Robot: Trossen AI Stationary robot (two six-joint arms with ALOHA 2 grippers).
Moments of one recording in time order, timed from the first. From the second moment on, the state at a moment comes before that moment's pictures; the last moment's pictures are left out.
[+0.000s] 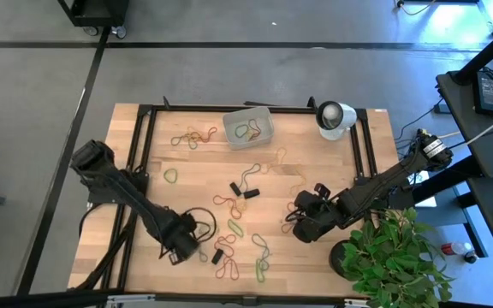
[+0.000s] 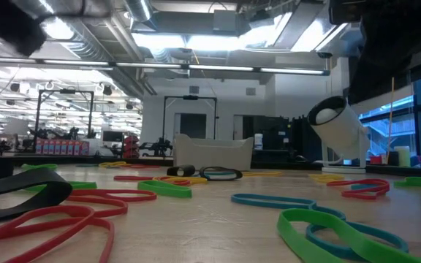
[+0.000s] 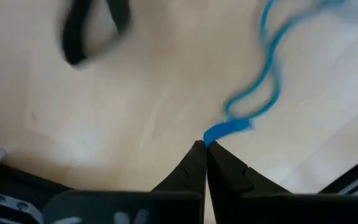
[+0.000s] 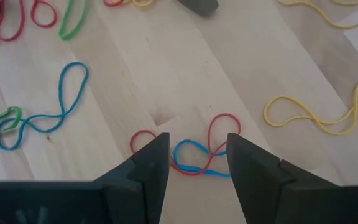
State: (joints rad) left arm -0.66 1.63 1.10 -1.05 0.12 -1.20; right arm 0.55 1.45 0.99 -0.75 0.44 0.98
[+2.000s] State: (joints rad) left arm 0.59 1.87 1.28 -0.34 -0.01 0.12; right arm 0.06 1.46 0.69 0.07 0.21 1.01
